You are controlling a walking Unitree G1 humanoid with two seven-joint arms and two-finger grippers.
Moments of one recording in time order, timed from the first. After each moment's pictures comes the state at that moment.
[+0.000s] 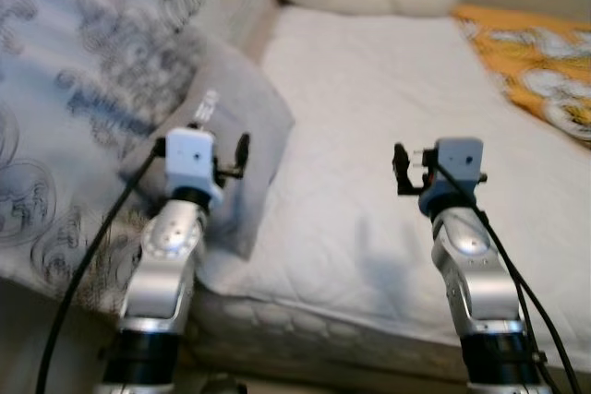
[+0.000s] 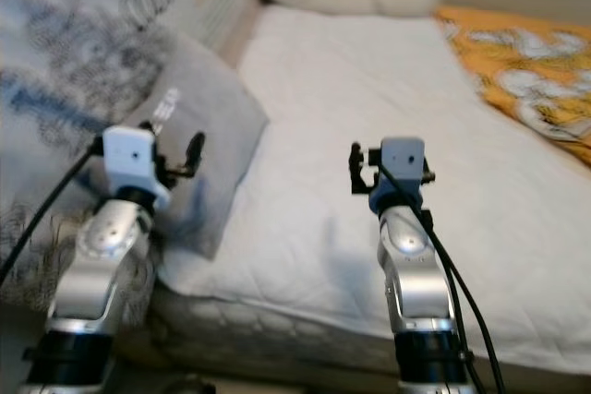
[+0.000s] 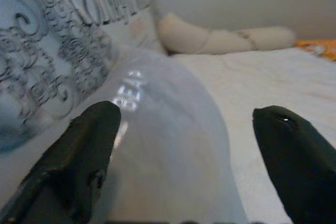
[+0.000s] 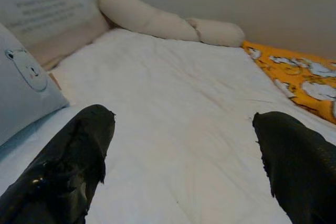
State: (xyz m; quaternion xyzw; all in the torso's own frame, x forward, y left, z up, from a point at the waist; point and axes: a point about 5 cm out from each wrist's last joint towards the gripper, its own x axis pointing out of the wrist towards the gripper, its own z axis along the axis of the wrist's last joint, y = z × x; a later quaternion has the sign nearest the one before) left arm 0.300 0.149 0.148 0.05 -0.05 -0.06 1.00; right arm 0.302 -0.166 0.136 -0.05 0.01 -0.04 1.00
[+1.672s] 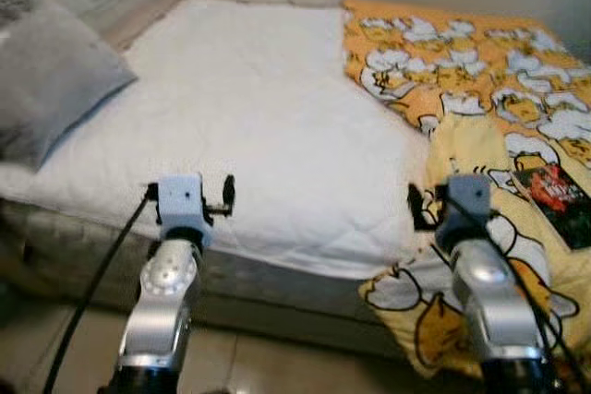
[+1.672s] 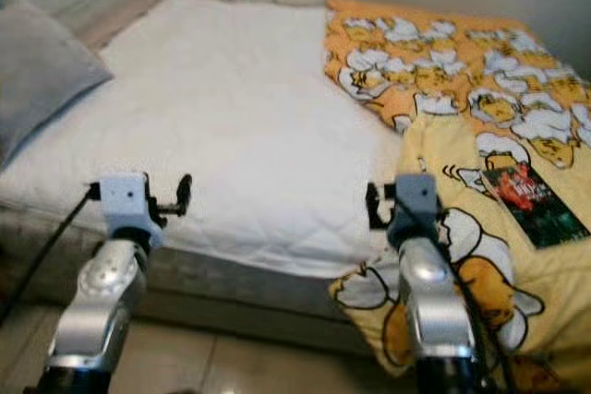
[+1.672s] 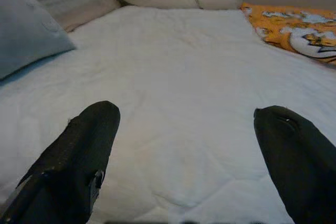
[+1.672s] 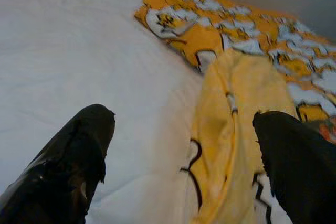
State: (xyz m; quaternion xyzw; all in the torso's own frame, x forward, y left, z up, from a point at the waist) left arm 0.278 0.167 0.105 0.03 0.03 0.01 1.00; right arm 0.285 -0.189 0.096 -0.06 0.09 -0.04 0.99
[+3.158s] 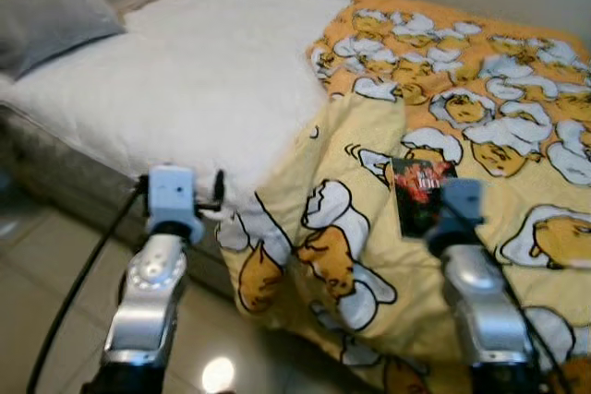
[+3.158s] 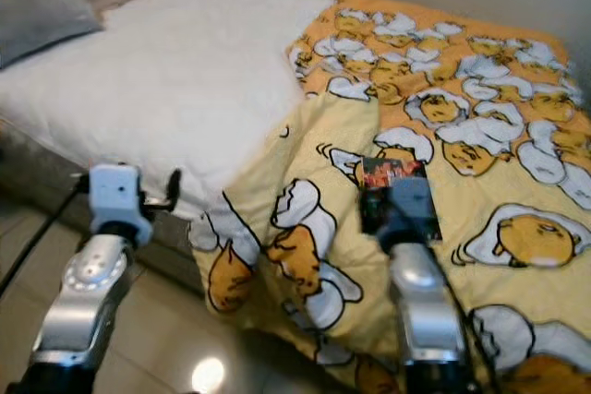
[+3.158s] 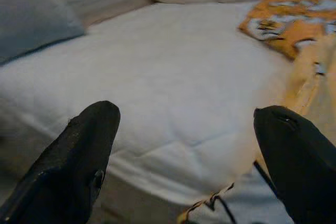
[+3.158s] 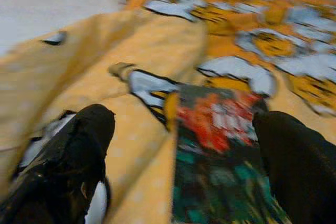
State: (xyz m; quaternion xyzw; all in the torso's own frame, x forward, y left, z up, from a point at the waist) left arm 0.279 0.178 0.108 0.07 0.03 0.01 1.00; right arm 0.279 -0.175 0.085 -0.02 0.11 -0.02 0.99
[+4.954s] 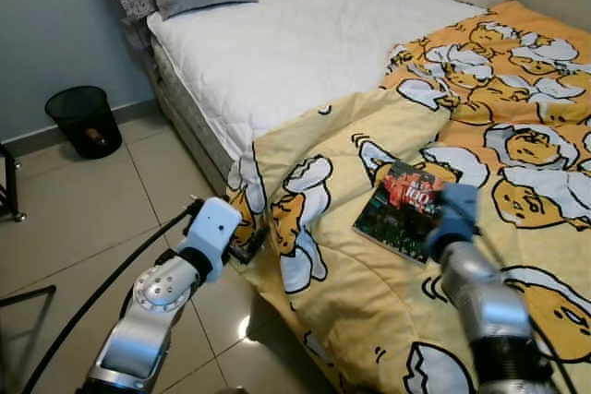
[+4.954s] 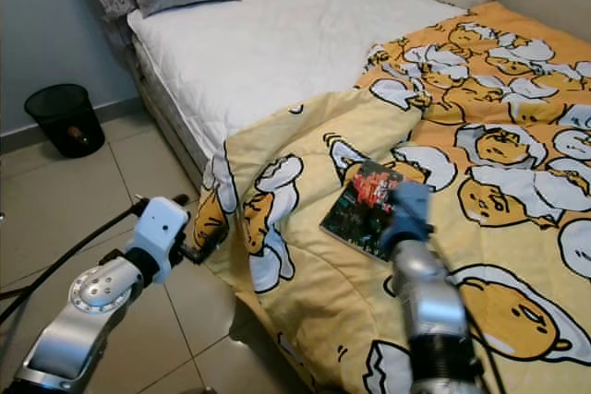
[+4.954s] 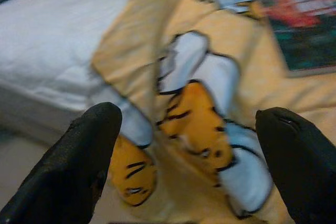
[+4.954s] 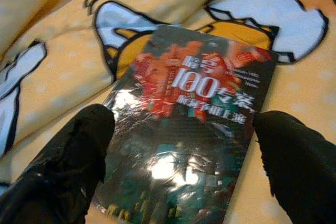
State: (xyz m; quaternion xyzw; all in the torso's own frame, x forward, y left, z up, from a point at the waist) left arm 0.254 0.150 0.085 0.16 0.11 -0.28 0.94; right arm 0.295 -0.207 0.056 0.09 0.22 -0.06 0.97
